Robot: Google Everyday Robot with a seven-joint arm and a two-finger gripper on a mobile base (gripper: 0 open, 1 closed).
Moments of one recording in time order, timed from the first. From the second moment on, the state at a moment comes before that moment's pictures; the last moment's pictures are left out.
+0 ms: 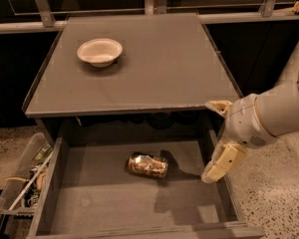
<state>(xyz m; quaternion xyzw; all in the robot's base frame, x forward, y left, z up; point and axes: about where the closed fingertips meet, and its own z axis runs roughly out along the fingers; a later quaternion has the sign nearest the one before) 0.430 -0.147 0.831 -0.60 0.73 0.12 0.29</state>
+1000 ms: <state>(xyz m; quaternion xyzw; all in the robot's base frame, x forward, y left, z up) 0.450 -0.122 0.791 -0.60 0.71 0.16 0.33</state>
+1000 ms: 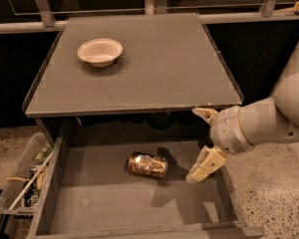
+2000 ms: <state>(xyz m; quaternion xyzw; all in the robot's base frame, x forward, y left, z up) 0.487 -0.109 0.731 -0.58 0.72 0.16 0.35</state>
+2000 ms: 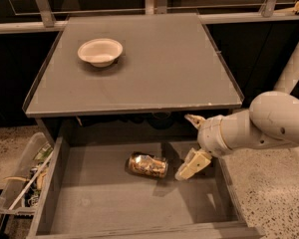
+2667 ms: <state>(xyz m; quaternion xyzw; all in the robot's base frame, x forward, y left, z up) 0.493 -0.093 0.685 -0.59 0.72 0.15 0.33</state>
